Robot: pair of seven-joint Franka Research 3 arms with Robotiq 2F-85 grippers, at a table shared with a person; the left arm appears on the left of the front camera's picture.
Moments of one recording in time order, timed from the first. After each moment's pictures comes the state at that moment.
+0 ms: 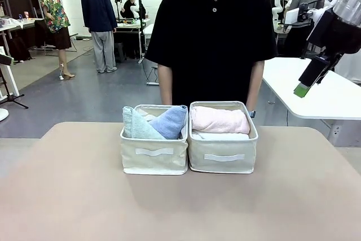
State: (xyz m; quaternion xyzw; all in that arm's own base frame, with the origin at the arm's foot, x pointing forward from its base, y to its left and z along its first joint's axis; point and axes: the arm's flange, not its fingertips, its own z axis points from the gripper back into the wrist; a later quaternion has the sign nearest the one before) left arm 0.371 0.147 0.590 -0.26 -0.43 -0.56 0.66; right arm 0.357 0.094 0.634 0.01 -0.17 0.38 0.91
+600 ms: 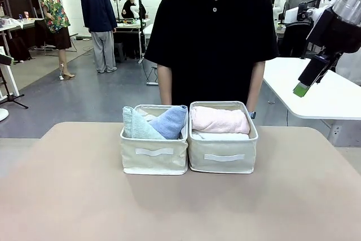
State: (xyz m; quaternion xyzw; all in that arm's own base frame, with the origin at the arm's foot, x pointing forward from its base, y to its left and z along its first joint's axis) left arm 0.371 0.147 0.590 -0.26 -0.43 -0.56 0.66; right arm 0.357 0.095 0.635 0.01 -0.17 0.38 0.91
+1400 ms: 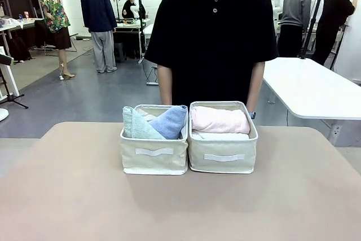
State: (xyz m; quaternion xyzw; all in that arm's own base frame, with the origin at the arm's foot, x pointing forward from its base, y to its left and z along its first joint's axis) left arm 0.371 0.147 0.590 -0.26 -0.43 -0.56 0.66; right arm 0.347 -0.153 0.640 0.33 -0.33 0.55 0.69
